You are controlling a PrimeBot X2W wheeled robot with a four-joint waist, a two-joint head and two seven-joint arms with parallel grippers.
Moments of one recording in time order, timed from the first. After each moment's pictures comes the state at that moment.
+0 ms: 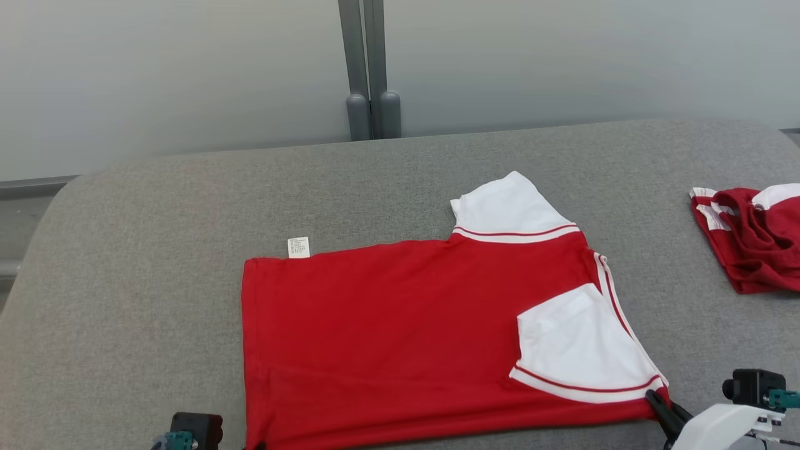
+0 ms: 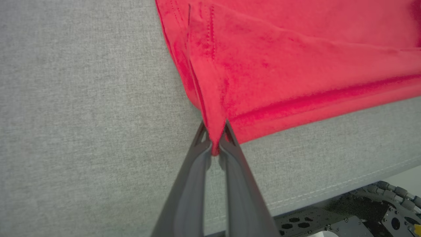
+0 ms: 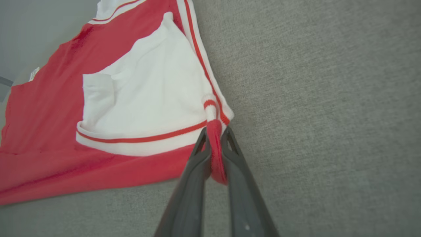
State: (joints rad) left arm 0.08 0.41 -0.48 0.15 -0.63 0.10 0.28; right arm 0.04 -0.29 0.09 0.39 0.70 0.13 0.14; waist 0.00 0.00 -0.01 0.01
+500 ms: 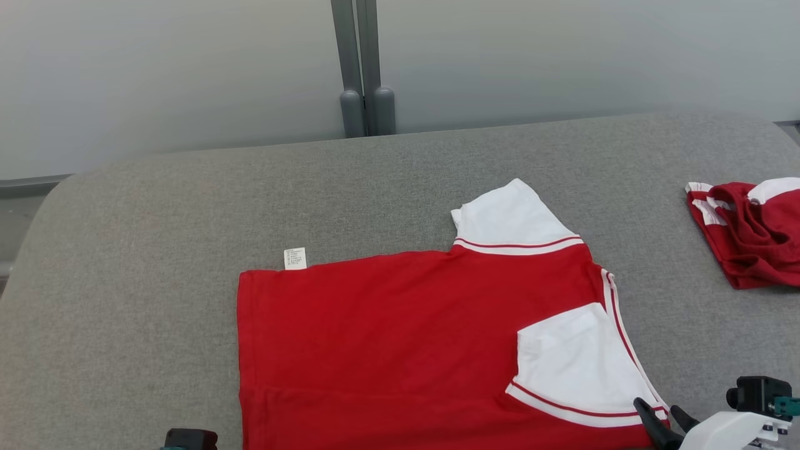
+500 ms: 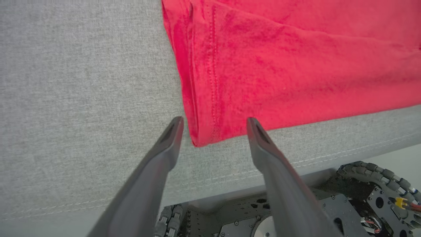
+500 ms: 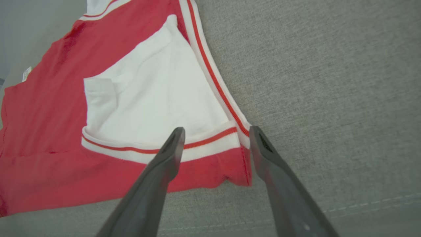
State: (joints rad) left arm 0.17 0.46 -0.48 0.00 -0.66 0.17 0.38; right arm 0.16 -0.18 -0.06 0.17 0.59 0.13 0.33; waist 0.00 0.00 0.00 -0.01
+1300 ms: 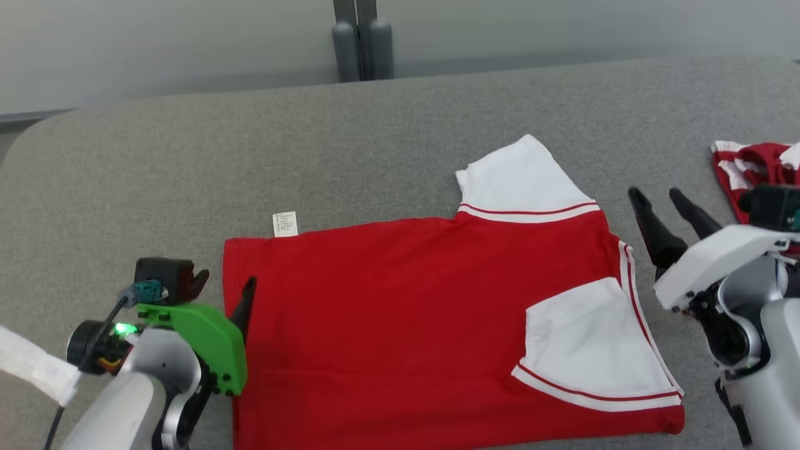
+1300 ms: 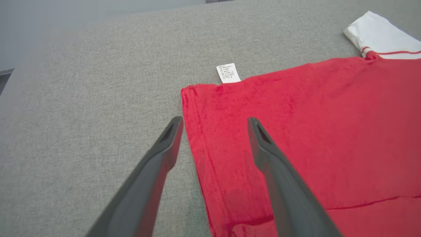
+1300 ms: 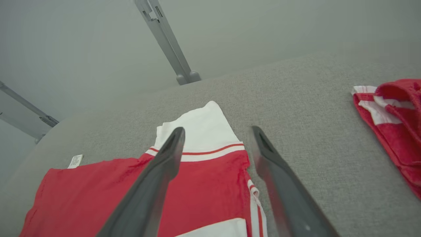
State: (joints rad) left arm -0.25 0.44 -0.45 0.11 -0.57 0.12 0.32; right arm -0.26 -0.24 0.00 0.13 0.55 0.13 0.26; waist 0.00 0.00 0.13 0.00
